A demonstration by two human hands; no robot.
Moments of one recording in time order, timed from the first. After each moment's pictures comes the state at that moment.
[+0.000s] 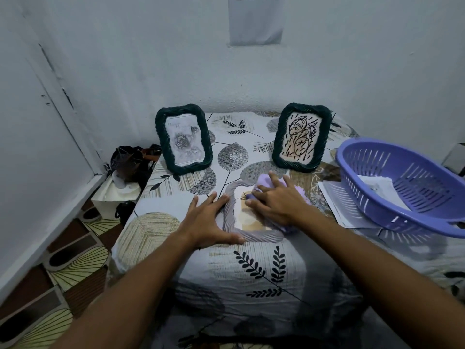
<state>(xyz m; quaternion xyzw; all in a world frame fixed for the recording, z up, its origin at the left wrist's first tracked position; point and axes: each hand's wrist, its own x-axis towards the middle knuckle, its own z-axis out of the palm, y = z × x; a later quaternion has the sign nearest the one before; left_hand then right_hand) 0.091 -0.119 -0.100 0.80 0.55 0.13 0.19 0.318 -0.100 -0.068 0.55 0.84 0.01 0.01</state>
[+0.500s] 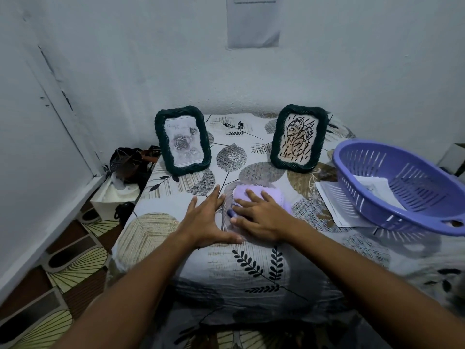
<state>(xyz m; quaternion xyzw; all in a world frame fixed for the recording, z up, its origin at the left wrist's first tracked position) 0.092 -0.123 -0.098 0.81 0.52 0.16 0.21 0.294 -0.126 -0.081 0.47 0.88 -0.09 -0.03</state>
